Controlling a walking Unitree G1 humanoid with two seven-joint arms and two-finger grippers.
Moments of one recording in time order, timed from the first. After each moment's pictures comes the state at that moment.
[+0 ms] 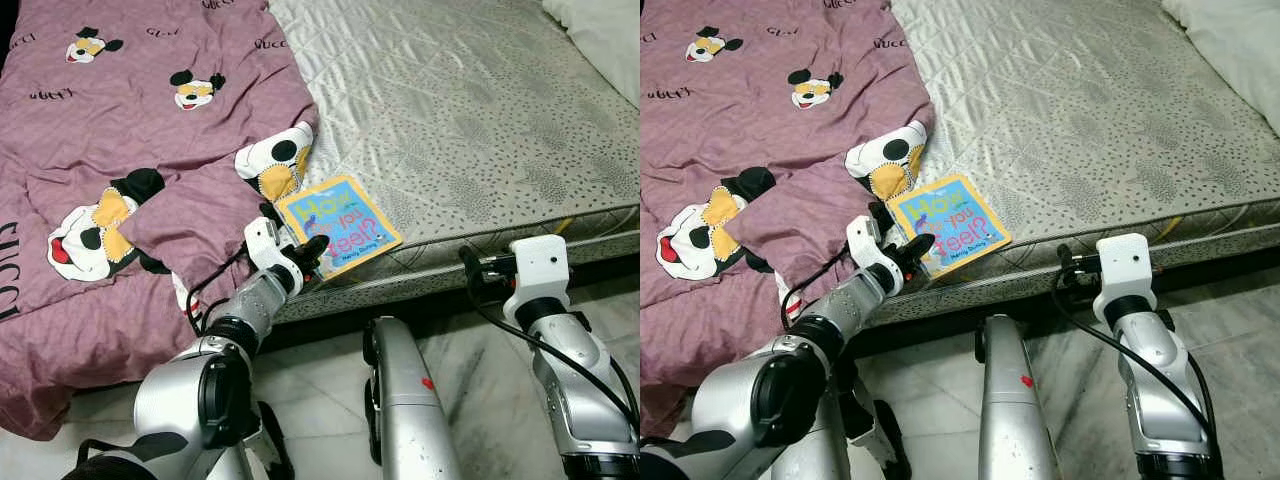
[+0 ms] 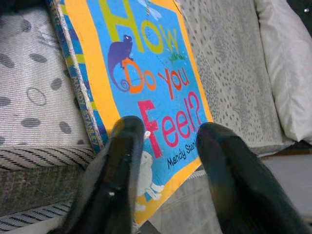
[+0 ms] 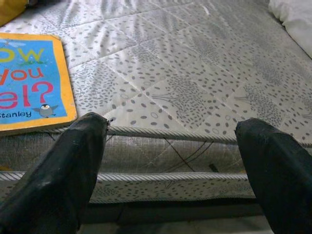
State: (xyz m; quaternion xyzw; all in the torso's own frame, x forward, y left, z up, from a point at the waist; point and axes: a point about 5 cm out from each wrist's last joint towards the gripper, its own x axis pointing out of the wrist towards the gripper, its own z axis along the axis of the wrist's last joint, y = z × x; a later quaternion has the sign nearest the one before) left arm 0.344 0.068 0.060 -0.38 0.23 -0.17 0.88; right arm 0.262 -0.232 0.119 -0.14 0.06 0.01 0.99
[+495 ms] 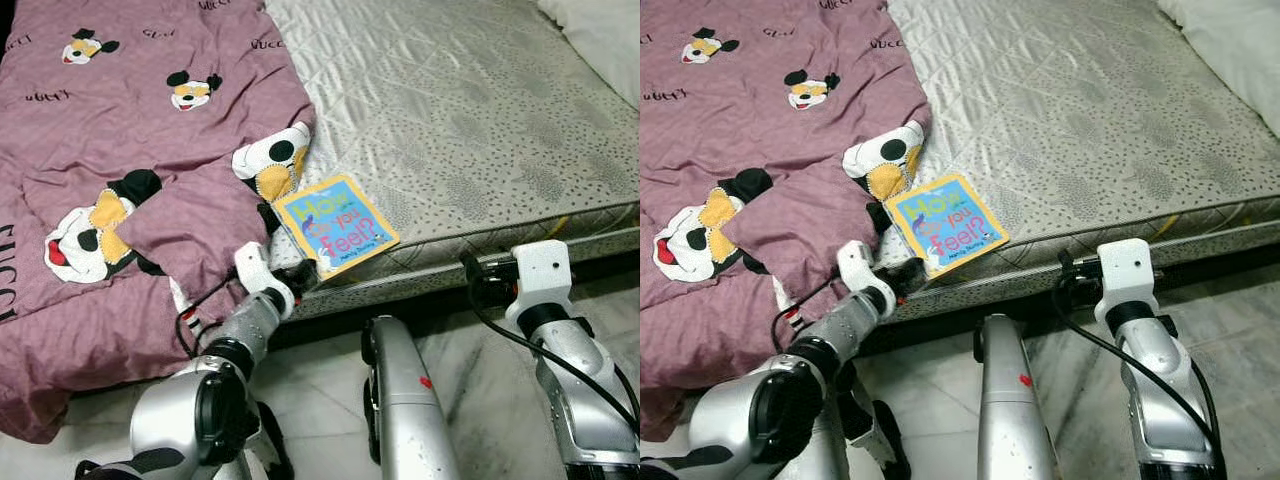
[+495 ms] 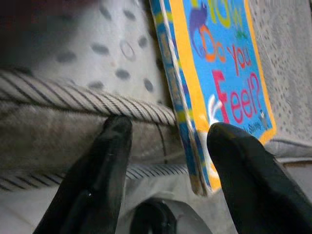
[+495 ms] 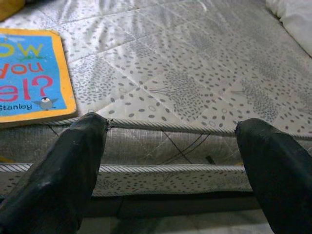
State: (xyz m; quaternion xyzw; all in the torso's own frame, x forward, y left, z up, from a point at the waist) left arm 0.327 0.085 0.031 -0.36 0.26 -0.10 0.89; right arm 0.254 -0.232 0.120 -0.13 0.06 0.02 0.99
